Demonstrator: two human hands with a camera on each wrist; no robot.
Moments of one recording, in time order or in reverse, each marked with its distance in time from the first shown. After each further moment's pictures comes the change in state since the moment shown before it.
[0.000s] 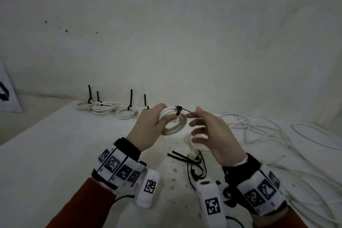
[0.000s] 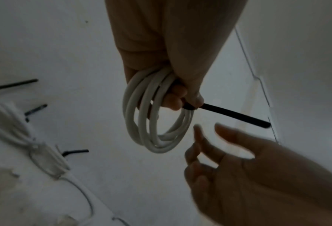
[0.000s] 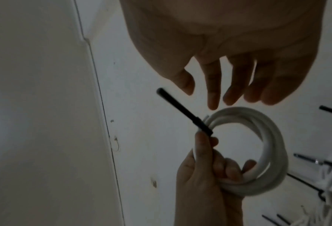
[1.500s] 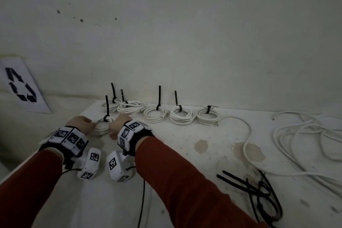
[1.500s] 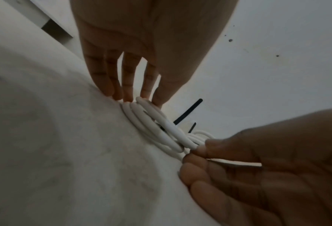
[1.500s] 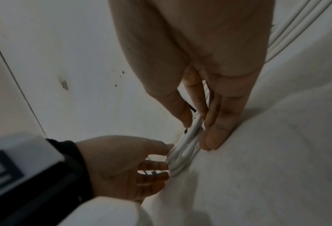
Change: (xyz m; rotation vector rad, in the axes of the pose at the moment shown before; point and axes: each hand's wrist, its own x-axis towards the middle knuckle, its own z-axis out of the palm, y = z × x) left_hand 0.006 -0.276 -0.197 0.581 0.018 -1.159; right_hand 0.224 0.139 0.325 -0.509 -0.459 0.166
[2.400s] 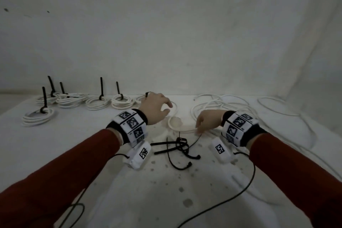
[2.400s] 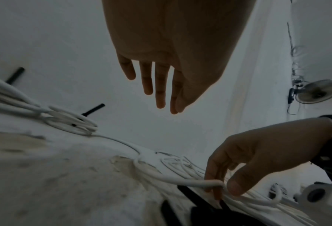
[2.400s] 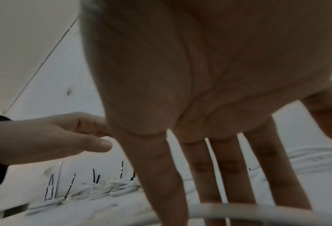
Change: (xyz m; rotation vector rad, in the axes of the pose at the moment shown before) left_hand -0.273 0.223 0.113 0.117 -0.128 1.208; right_hand -0.319 0.135 -0.312 -1.031 0.086 0.383
